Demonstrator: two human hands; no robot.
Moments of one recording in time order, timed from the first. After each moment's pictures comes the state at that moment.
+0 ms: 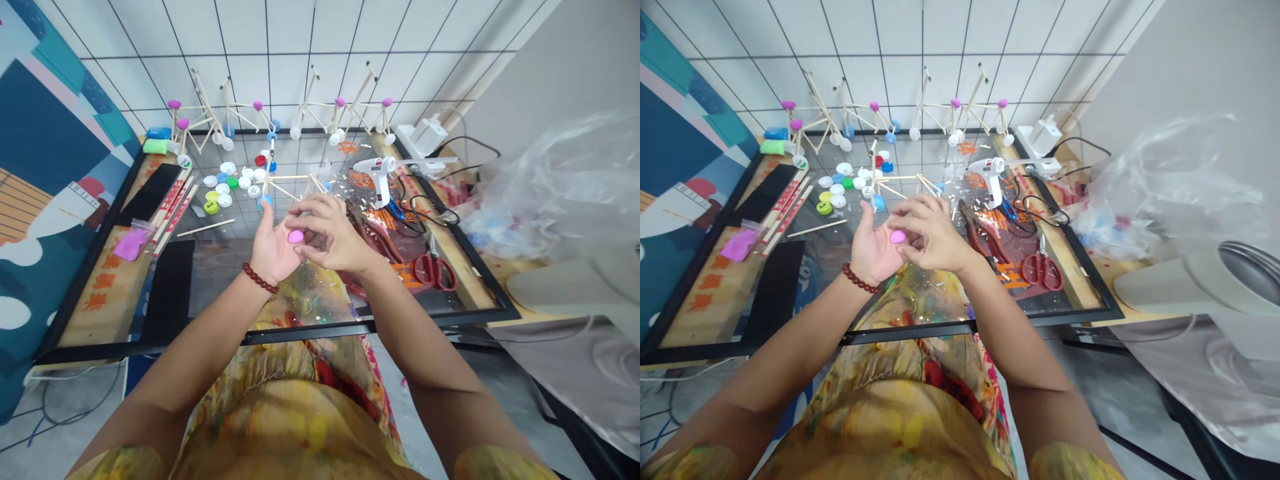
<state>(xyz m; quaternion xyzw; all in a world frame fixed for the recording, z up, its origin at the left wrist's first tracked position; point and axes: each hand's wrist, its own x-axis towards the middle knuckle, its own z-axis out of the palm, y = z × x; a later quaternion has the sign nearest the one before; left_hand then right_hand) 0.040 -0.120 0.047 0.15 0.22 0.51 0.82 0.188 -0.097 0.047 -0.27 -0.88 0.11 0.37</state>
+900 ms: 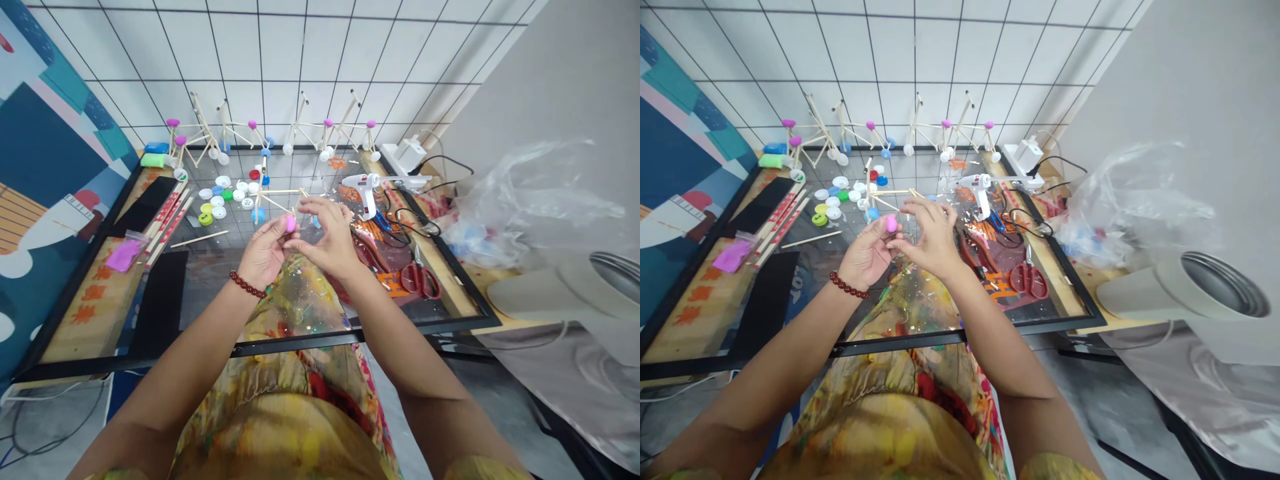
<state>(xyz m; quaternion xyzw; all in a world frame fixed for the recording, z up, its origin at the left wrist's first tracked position) 0.038 -0.114 0.047 0.22 0.32 0.59 0.71 0.185 -0.099 0.044 -0.41 -0.80 0.05 0.44</state>
